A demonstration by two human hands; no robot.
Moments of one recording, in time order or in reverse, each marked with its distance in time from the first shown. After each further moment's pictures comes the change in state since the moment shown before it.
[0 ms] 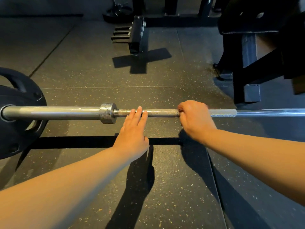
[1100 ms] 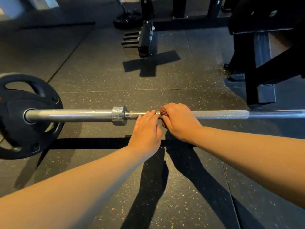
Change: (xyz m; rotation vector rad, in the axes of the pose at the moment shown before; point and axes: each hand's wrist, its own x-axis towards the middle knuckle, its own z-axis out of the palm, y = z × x) left_hand 0.008 0.004 0.002 -0.062 0.204 0.092; right_hand 0.026 -0.067 0.013 0.137 -0.072 -0.162
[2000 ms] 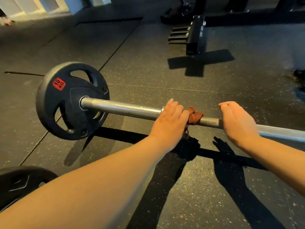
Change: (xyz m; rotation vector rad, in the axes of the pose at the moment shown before) left_hand 0.021 -0.092 -0.028 0.500 0.253 0.282; right_hand 0.036 -0.006 0.013 0.287 0.020 0.406
